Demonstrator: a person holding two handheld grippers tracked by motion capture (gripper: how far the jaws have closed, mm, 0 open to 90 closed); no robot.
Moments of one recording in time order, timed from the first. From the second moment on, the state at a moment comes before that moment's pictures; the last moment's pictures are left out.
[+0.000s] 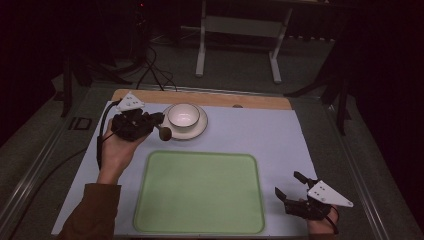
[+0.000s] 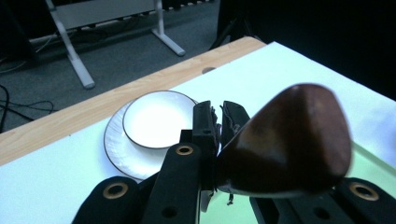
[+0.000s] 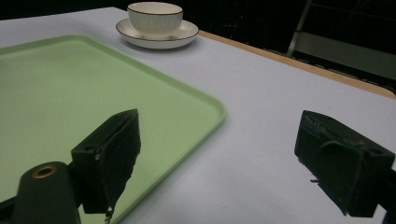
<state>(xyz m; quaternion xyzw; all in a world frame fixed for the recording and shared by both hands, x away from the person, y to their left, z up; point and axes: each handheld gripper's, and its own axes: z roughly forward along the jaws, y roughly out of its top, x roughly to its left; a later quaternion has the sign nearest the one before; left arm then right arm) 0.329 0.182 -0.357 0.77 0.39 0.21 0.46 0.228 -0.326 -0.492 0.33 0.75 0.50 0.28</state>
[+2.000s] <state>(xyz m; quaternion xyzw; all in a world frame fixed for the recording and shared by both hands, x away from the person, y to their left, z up) 0.221 0.207 -0.415 0.81 0.40 0.10 0.41 0.230 -0.323 -0.492 0.33 0.75 0.50 0.28</state>
